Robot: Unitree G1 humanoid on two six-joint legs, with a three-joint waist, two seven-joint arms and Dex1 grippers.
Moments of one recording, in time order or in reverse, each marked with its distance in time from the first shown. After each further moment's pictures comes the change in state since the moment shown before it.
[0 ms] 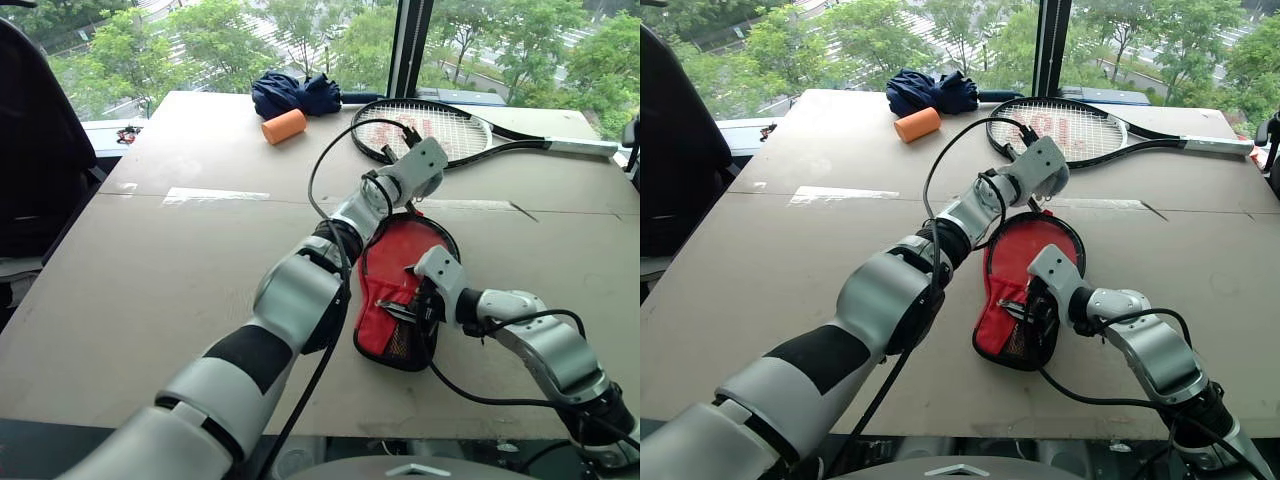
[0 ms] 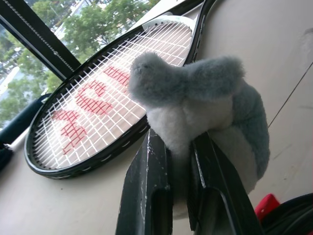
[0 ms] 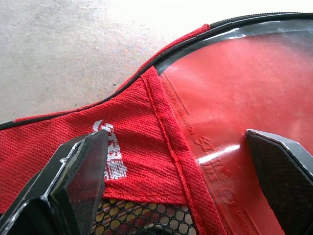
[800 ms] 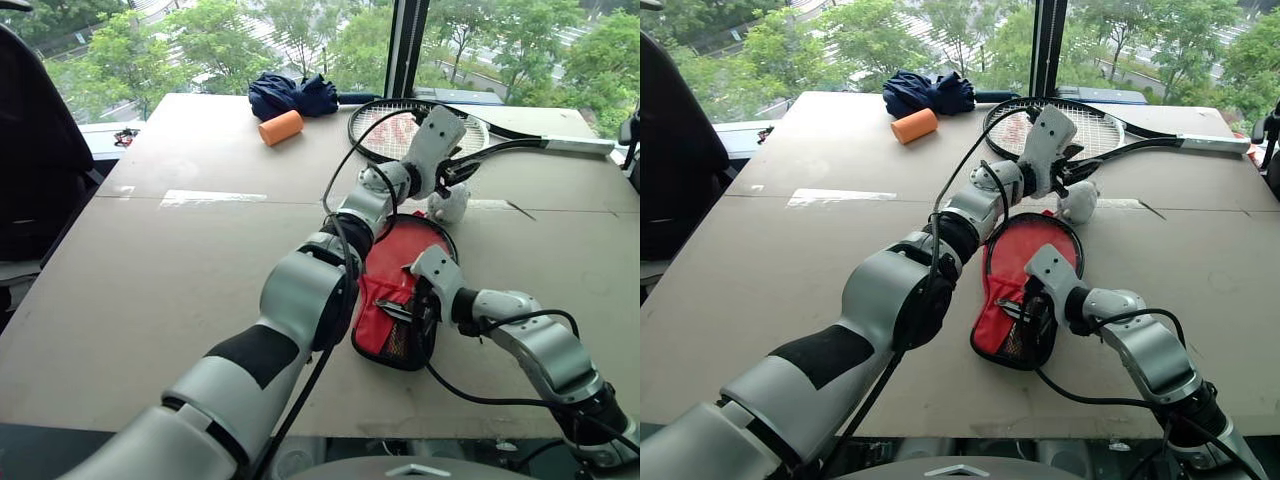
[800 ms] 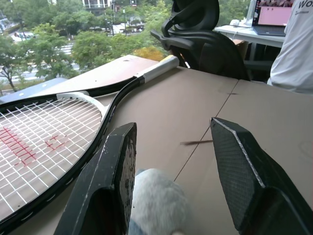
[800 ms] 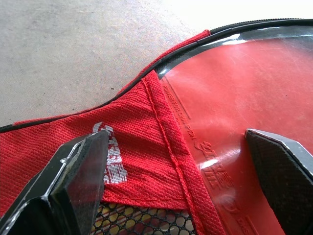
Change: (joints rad) left arm -0.040 0.025 0.202 -0.061 -0.263 -0.038 -0.445; right arm -0.004 0.029 0.008 0.012 -0.020 -0.007 0.000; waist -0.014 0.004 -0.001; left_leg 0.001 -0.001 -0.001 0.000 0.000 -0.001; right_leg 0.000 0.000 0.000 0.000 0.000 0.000
